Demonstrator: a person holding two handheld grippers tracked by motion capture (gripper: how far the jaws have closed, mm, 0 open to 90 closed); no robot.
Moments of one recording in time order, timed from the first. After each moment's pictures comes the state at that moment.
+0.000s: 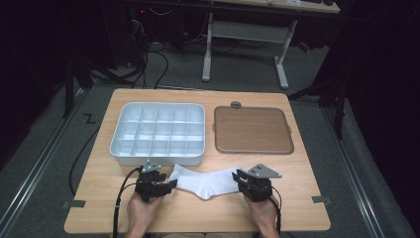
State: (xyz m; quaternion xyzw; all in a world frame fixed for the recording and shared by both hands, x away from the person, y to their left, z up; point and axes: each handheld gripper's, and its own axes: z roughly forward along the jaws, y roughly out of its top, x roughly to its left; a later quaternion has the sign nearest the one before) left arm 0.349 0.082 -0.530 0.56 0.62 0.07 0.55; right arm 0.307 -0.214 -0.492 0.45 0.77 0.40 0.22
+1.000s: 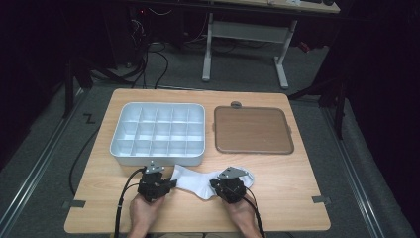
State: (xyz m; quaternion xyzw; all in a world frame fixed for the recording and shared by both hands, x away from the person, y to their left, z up) left arm 0.346 0.076 -0.531 0.57 0.61 0.04 0.54; right arm 0.325 -0.157 -0.529 0.41 0.83 0.36 0.15
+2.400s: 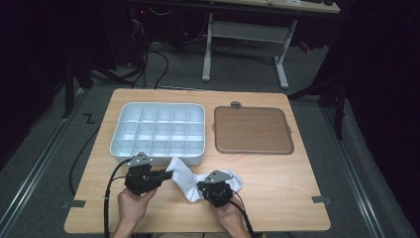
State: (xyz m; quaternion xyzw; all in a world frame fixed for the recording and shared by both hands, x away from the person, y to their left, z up) left arm 0.336 0.097 -0.459 0.57 0.55 0.01 0.61; right arm 0.318 -0.117 -0.532 0.38 0.83 0.37 0.15
